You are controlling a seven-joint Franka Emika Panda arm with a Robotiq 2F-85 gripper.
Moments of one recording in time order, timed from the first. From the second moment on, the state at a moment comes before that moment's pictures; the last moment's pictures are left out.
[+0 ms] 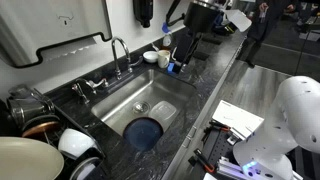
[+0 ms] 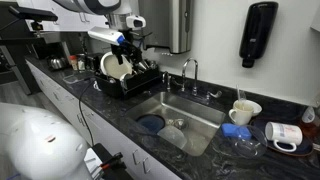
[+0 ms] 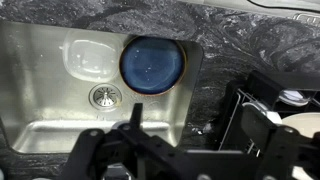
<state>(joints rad) 0.18 -0.74 0.06 -2.48 0.20 1.93 0.01</state>
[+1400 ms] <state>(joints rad) 0.18 -0.74 0.06 -2.48 0.20 1.93 0.01</state>
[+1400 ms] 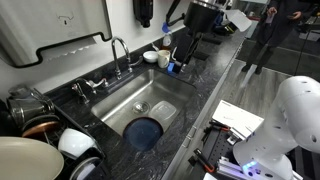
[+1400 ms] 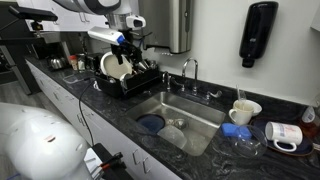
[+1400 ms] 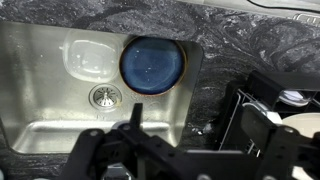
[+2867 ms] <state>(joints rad) 0.06 -0.42 0.09 -2.51 -0.06 2.46 0.11</state>
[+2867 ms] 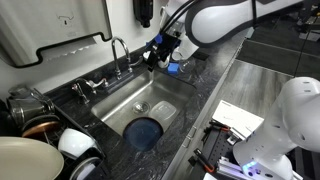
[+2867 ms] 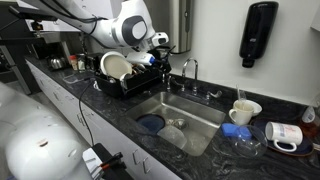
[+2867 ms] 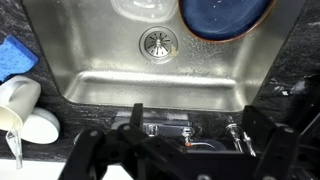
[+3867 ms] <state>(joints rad) 0.08 -0.17 -0.02 -2.31 -0.06 2.49 -0.43</state>
